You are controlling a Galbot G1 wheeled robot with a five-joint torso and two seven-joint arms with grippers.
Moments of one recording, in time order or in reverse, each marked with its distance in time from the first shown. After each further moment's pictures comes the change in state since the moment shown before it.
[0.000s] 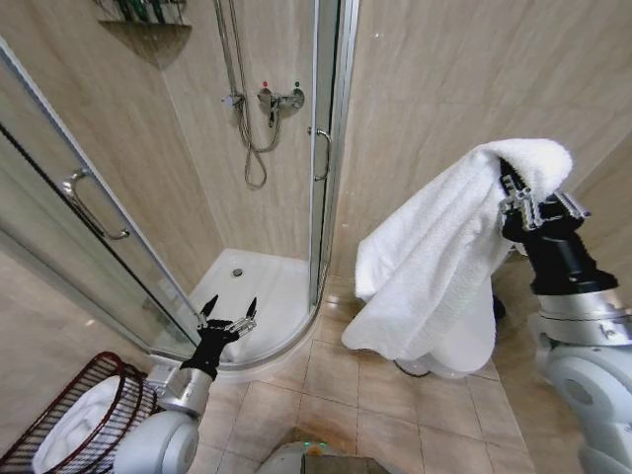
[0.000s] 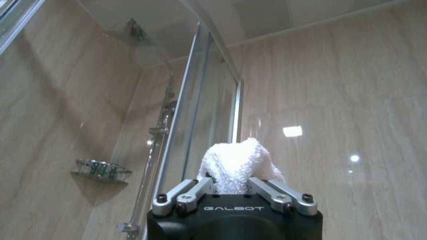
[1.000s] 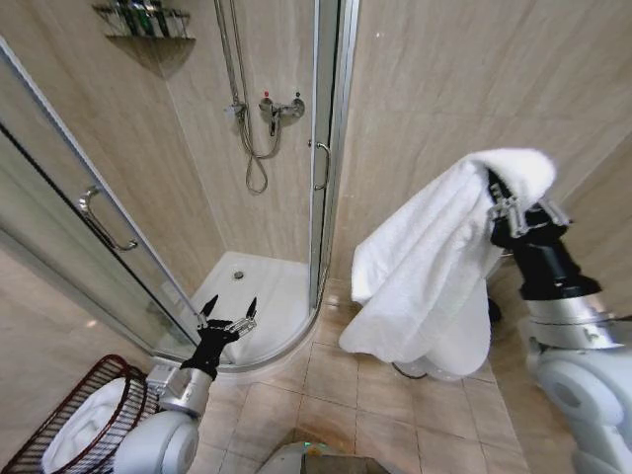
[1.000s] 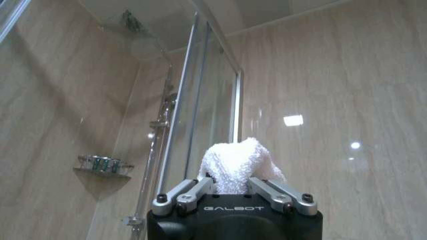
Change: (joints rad) left arm 0.000 0.000 0.000 0.000 0.000 0.000 0.000; right arm -0.037 0.024 -0.055 0.000 -0.036 0.010 0.007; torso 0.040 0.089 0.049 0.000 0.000
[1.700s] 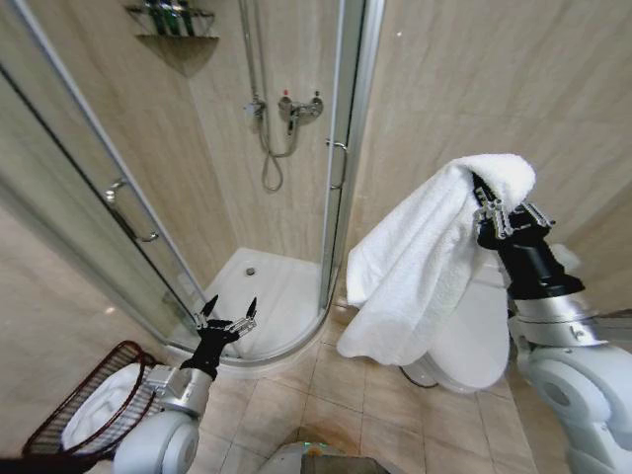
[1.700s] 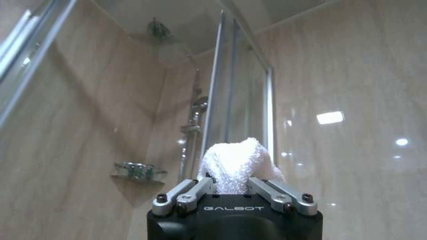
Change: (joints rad) left arm 0.000 0.000 0.000 0.000 0.000 0.000 0.000; right arm 0.027 -0.040 -0.008 0.000 0.026 -0.004 0.021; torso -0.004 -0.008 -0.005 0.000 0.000
